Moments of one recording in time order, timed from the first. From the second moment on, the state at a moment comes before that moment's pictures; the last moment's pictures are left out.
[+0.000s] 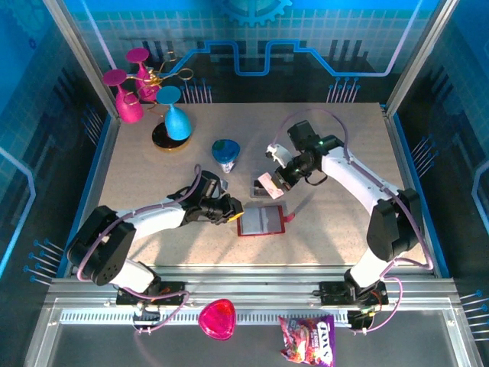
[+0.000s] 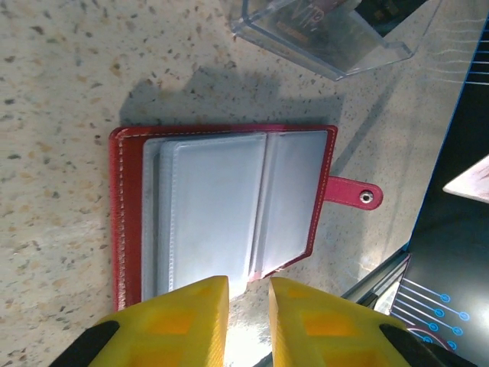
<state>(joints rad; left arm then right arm) -0.54 1.47 0.67 -0.05 0.48 -1.06 0.43 1.66 1.39 -0.94 -0.43 -0.32</state>
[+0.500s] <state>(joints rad) -0.53 1.46 0.65 -0.06 0.48 -1.06 0.46 1.95 1.78 -1.20 -0.26 -0.76</state>
